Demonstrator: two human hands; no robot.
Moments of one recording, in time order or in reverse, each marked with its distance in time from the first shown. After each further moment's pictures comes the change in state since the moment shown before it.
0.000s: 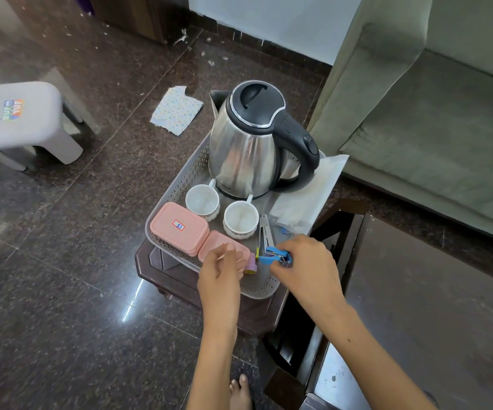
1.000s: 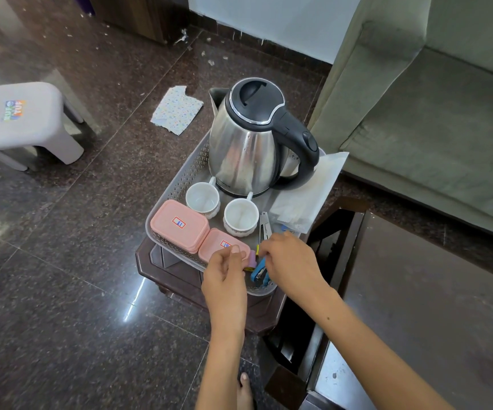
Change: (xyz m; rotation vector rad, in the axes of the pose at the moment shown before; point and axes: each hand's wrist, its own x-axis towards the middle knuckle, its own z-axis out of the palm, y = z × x) left_hand -0.004 -0.012 0.002 0.017 0.054 0.046; right_hand 0.017 -0.009 0.017 -0.232 -0.170 -0.255
